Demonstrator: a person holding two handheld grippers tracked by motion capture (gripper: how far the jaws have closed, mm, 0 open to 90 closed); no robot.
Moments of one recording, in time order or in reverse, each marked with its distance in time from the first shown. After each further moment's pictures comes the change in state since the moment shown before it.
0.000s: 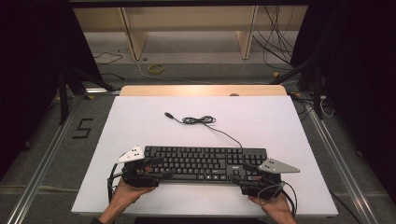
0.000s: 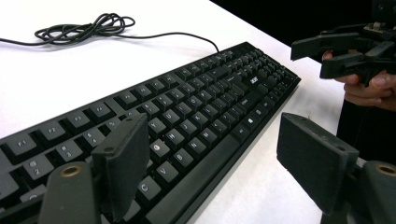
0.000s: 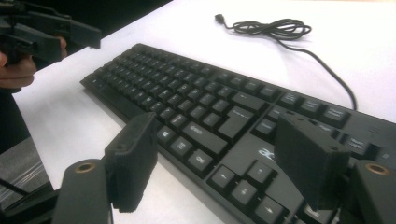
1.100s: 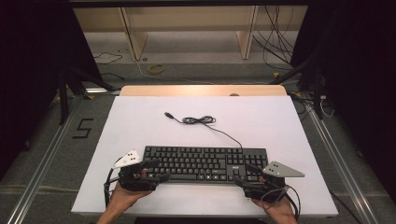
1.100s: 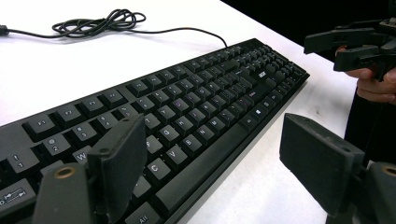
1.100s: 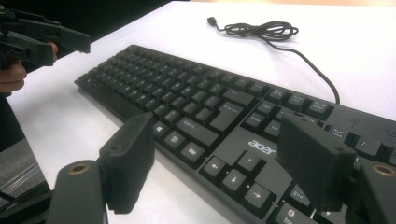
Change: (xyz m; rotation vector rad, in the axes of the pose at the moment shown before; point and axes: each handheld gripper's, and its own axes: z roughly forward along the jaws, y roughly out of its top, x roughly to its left) left arm 0.000 -0.010 -0.007 -0.014 0.037 0.002; right arm 0.000 -0.006 -0.008 -0.017 -0.028 -0.006
